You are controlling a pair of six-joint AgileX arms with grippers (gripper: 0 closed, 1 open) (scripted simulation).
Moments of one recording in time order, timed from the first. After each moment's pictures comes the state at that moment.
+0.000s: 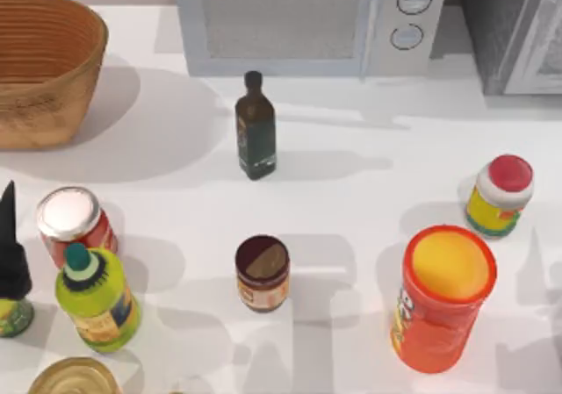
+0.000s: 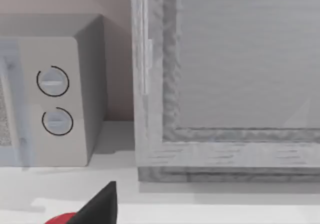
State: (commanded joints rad) left arm 0.05 0.22 0.17 -0.04 0.15 0.18; right arm 0.00 0.00 0.00 0.00 0.00 0.00
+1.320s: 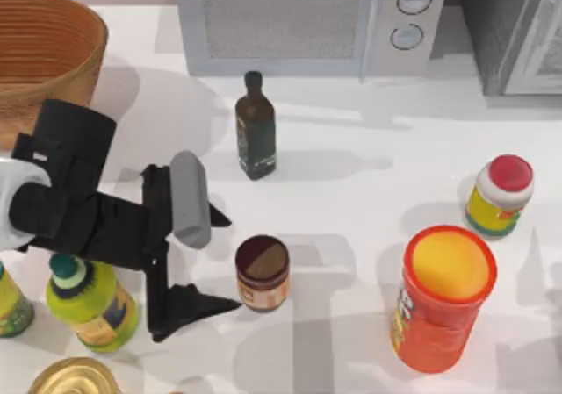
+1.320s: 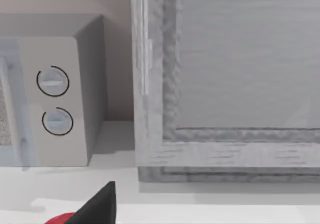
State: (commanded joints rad) left arm -0.33 1.61 0.71 -0.20 0.76 0.94; right arm 0.00 0.00 0.00 0.00 0.00 0.00
